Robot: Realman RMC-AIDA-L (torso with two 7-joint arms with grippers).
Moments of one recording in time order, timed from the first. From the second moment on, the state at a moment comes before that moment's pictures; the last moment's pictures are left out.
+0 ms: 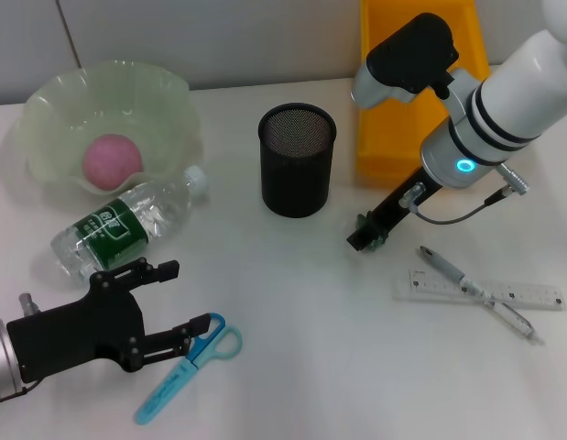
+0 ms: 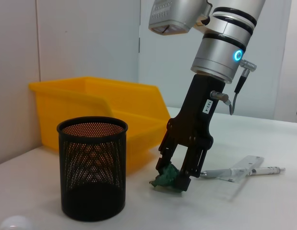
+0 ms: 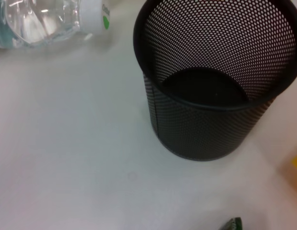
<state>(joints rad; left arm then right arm) -0.32 -2.07 1.05 0.56 1.63 1.43 -0.96 0.87 2.08 -1.29 -0.81 -2.64 -1.23 2.51</state>
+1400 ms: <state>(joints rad) -0.31 -2.07 1.04 0.56 1.63 1.47 -0.95 0.62 2.08 -1.02 -1.27 -2.54 -1.23 2.46</state>
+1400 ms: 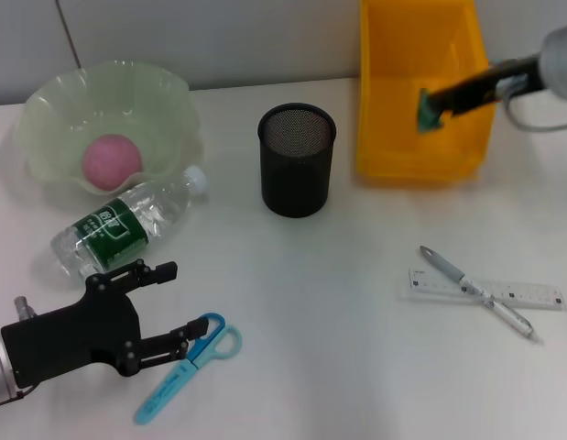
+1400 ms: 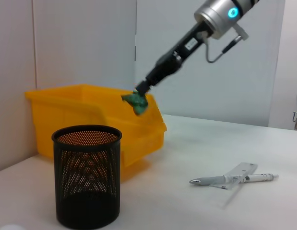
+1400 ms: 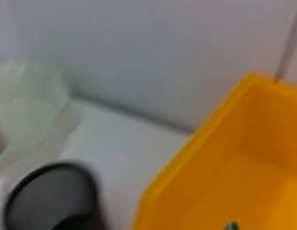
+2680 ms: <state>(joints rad) -0.28 -2.07 0.97 0.58 1.53 1.58 -0.88 0.40 2.08 -1.20 -1.32 -2.10 -0.78 2.15</state>
